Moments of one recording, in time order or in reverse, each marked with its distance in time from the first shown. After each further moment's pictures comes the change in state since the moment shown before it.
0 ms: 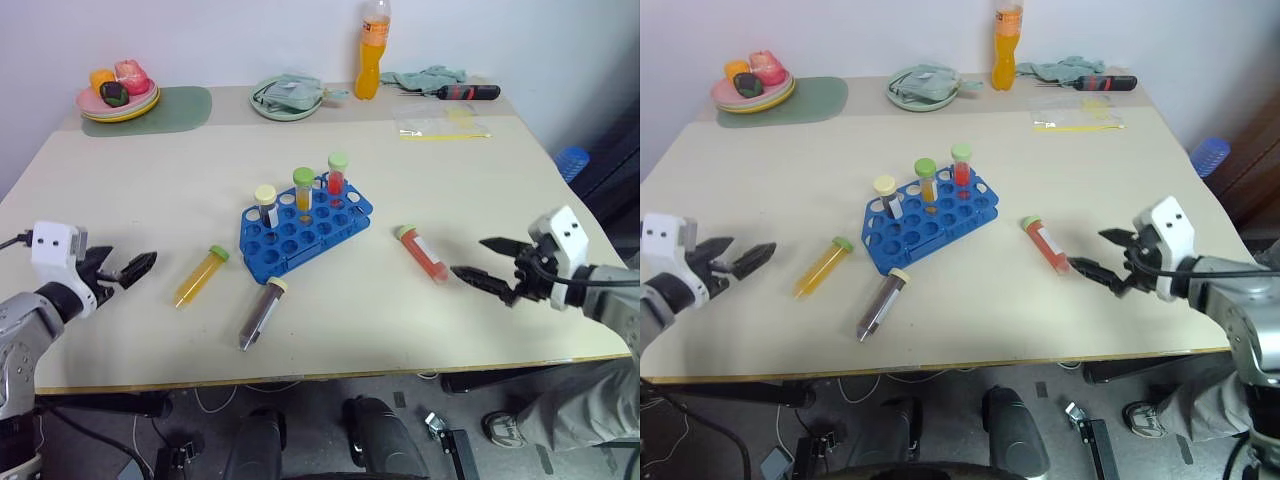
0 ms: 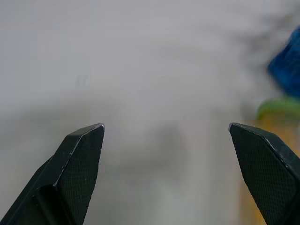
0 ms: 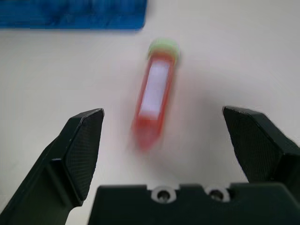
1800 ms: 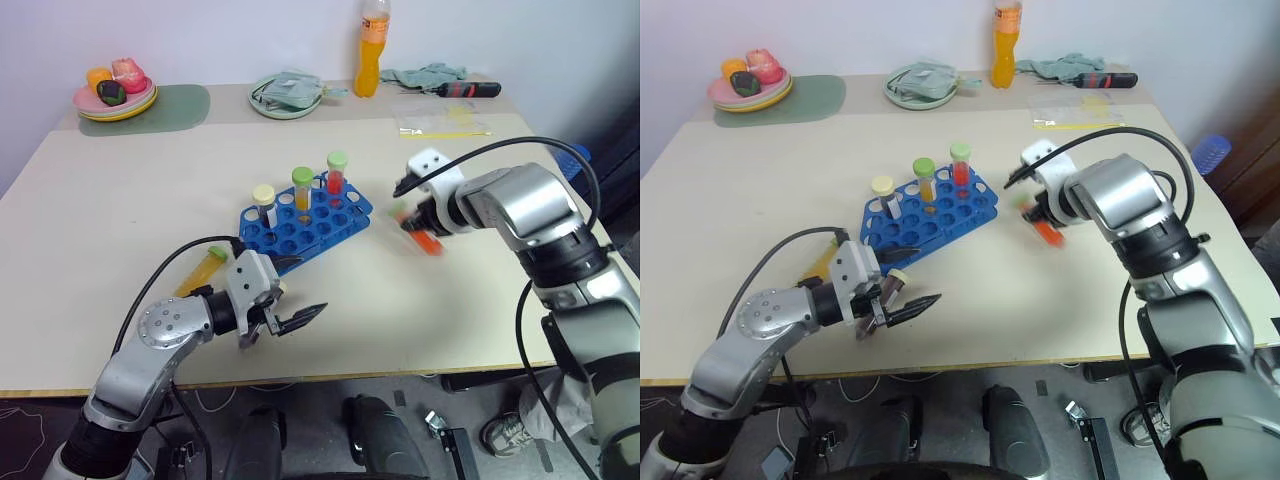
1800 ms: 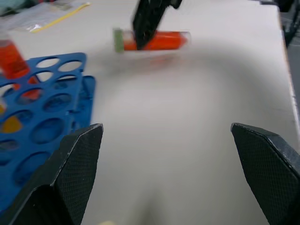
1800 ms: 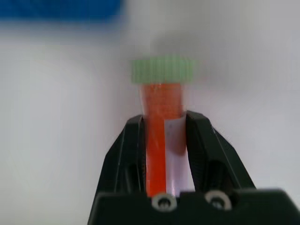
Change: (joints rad) left arm 0.009 -0.163 -0.600 -0.311 0.189 -0.314 -0.106; right arm -0.710 0.295 0.472 0.274 -0.204 0.366 -0.195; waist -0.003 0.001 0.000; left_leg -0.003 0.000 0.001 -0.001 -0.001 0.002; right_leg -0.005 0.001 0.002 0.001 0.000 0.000
